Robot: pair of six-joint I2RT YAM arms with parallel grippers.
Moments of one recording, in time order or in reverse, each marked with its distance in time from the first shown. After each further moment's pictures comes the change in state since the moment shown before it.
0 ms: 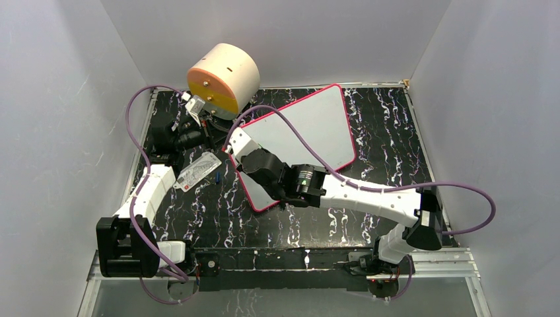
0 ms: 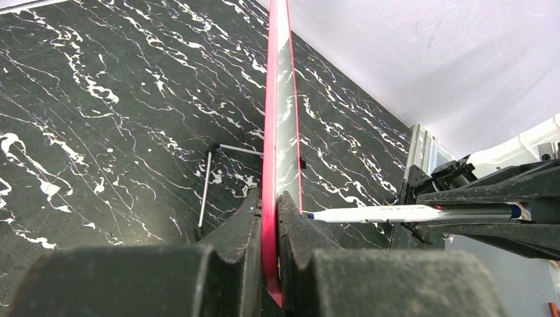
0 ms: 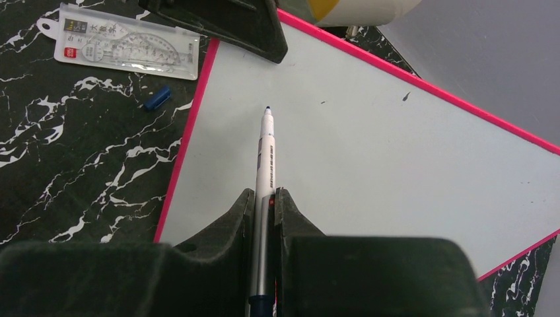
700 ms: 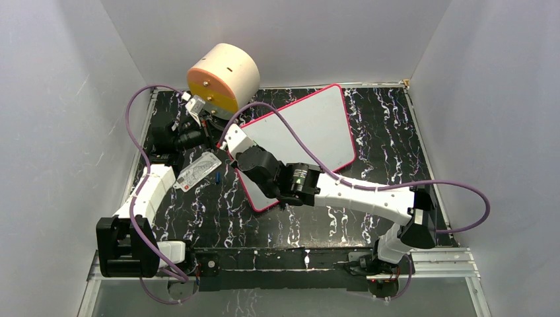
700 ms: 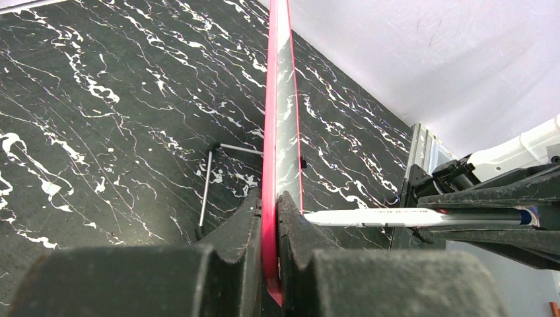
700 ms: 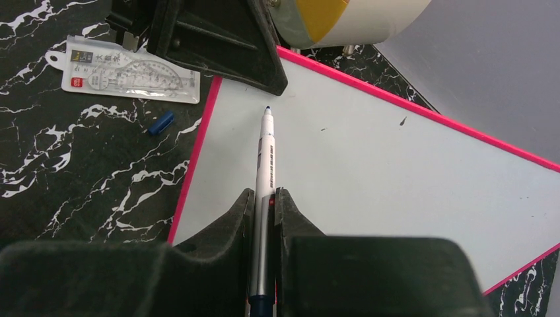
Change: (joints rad) left arm -0.001 0.000 0.004 -0.011 -0.001 0.010; right arm 0.000 0.047 0.043 0.051 0.018 -0.010
